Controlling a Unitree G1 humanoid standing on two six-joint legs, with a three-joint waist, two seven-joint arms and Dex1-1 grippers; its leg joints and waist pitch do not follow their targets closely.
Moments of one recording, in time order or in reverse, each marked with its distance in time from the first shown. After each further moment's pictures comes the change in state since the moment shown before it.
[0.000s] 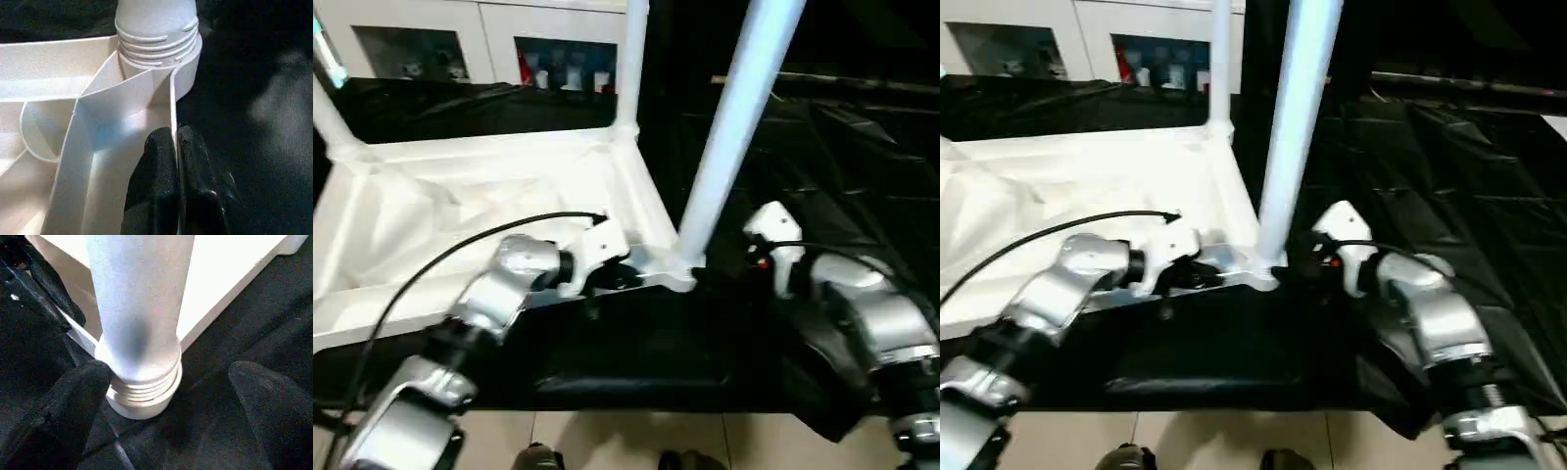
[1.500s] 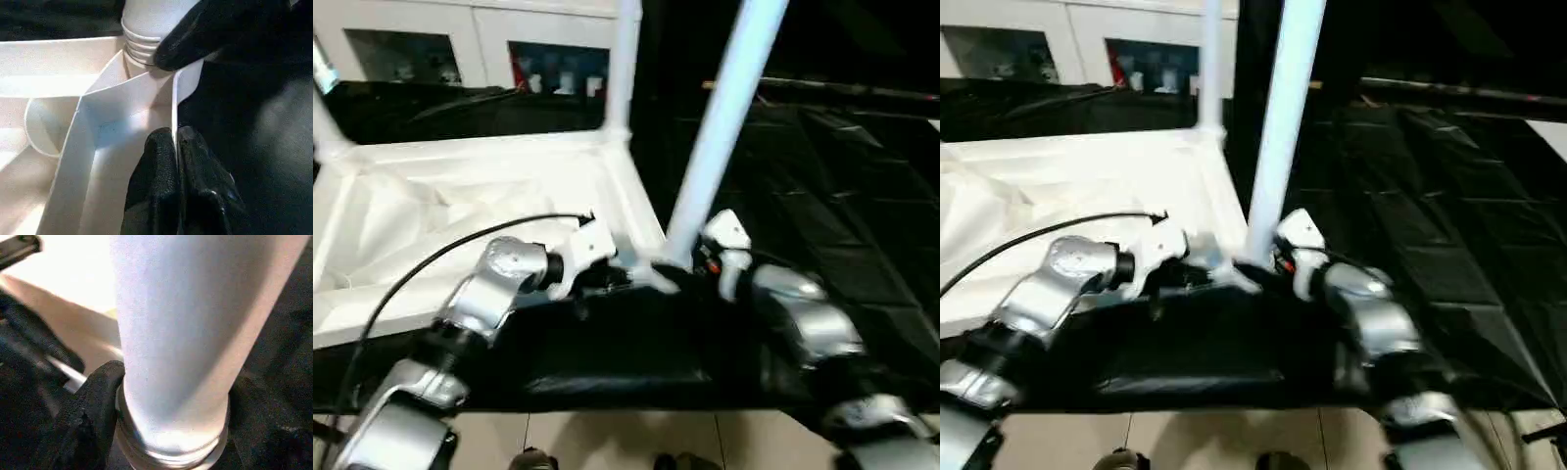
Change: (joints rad) left arm -0.017 -0.054 0.041 0.071 0.021 0.019 0.117; right arm -0.081 0.256 -0.013 0.287 -0.029 -0.174 -0.245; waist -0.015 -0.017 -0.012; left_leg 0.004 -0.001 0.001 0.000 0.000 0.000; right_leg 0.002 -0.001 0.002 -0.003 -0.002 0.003
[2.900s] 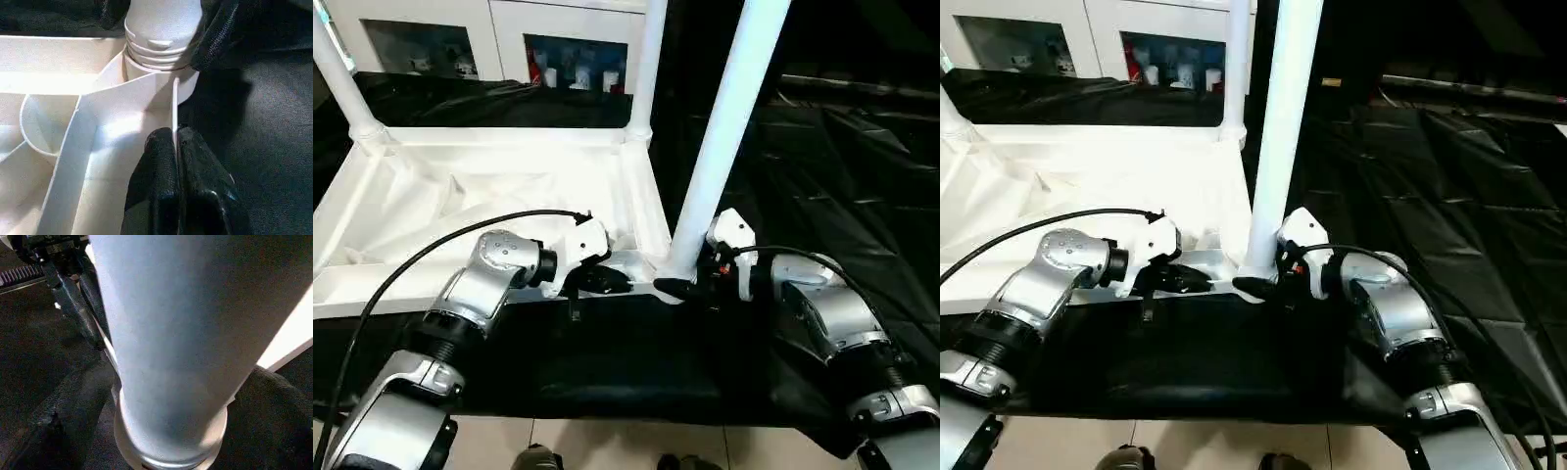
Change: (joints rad) left arm -0.019 0.055 0.013 0.049 -0.051 -0.104 -0.257; right arm -0.010 -0.160 0.073 -0.101 0.022 0.035 0.380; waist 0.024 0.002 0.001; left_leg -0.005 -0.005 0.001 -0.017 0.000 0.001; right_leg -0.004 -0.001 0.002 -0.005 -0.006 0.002
